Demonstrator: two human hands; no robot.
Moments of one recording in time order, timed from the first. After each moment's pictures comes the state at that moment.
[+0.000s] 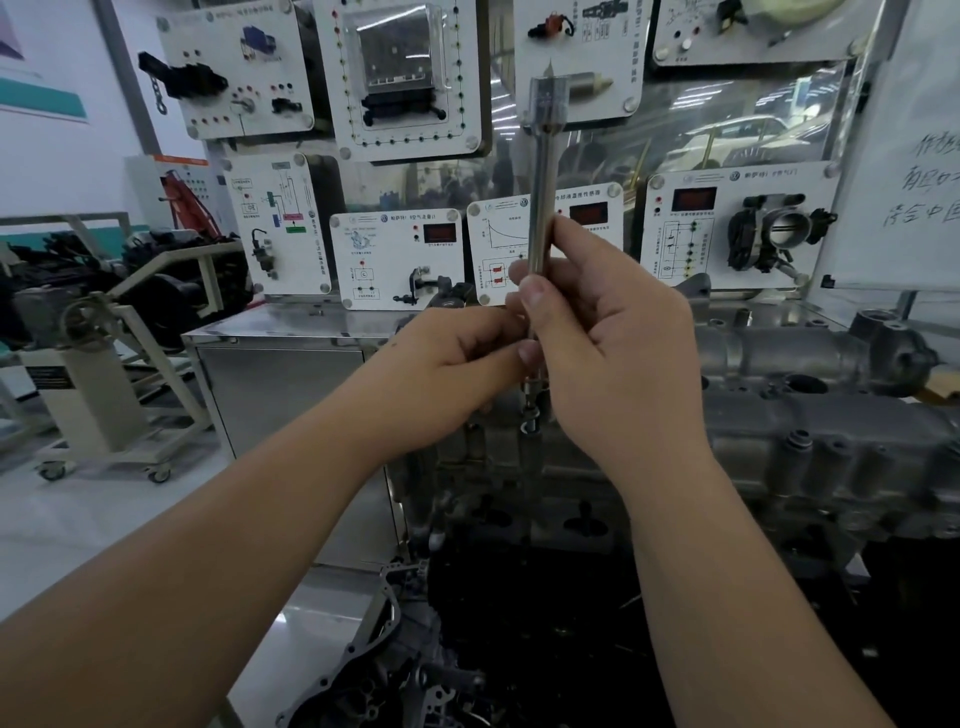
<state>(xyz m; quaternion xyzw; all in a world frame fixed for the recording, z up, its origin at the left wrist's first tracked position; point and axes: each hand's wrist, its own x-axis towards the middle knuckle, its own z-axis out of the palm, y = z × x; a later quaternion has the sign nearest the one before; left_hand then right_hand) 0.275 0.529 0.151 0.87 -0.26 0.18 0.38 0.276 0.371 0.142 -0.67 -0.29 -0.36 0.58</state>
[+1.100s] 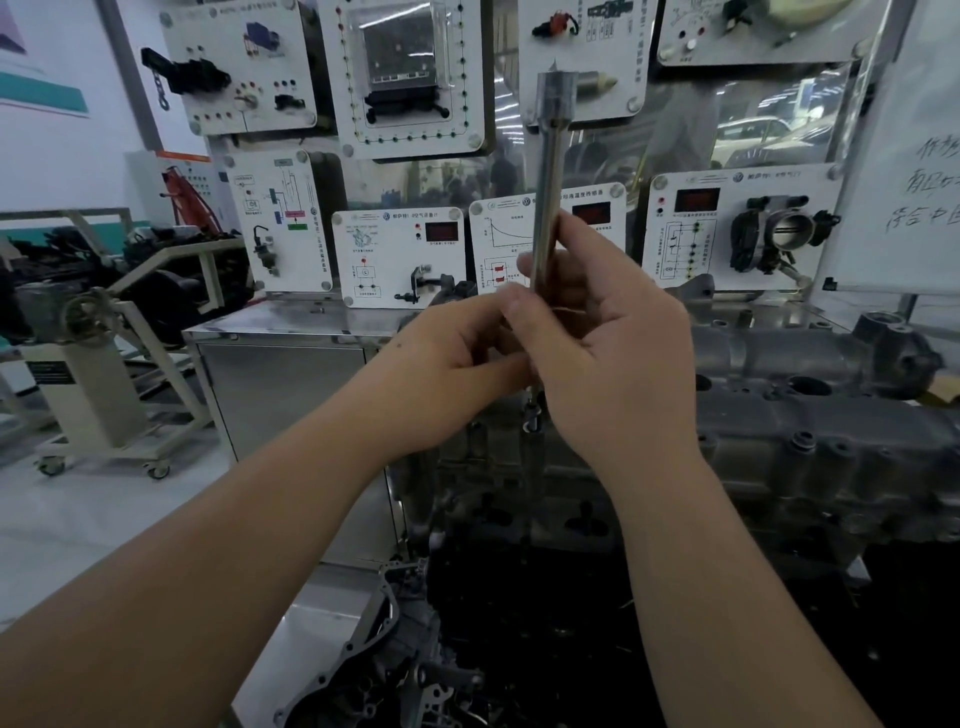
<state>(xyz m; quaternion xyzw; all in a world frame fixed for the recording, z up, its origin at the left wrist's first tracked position) 0.271 0.527 0.152 0.85 -0.28 0.17 0.41 0.281 0.376 0.139 -0.66 -0.29 -0.39 0.57</state>
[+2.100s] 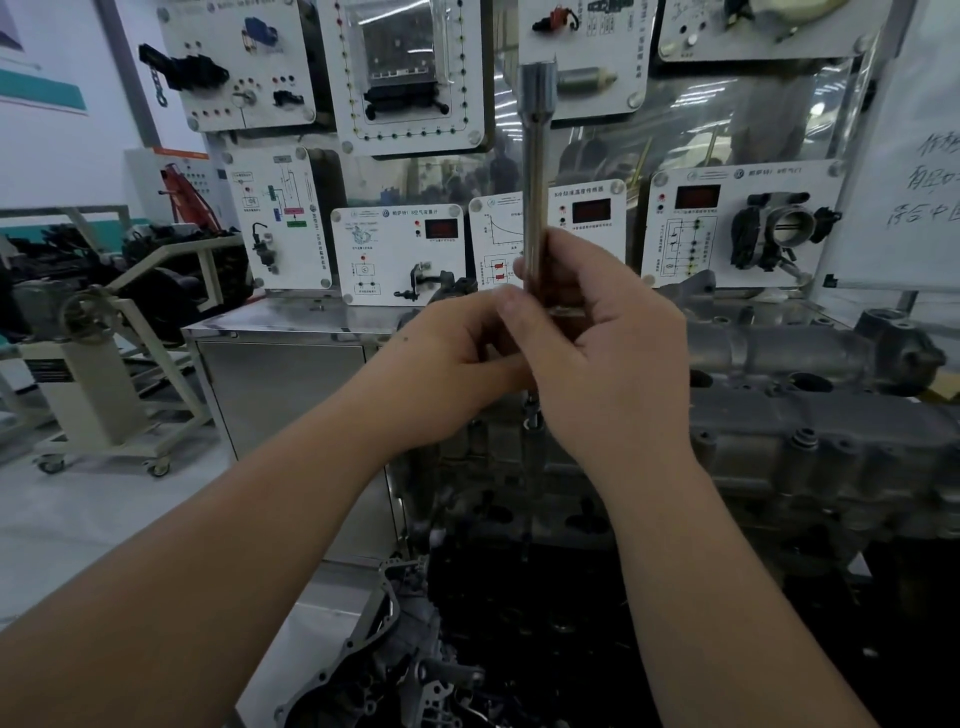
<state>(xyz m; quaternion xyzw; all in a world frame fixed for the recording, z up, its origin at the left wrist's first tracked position) 0.270 0.524 0.155 0.86 -0.26 0.17 0.40 0.275 0.379 0.139 -0.68 -0.28 -0.41 0.54</state>
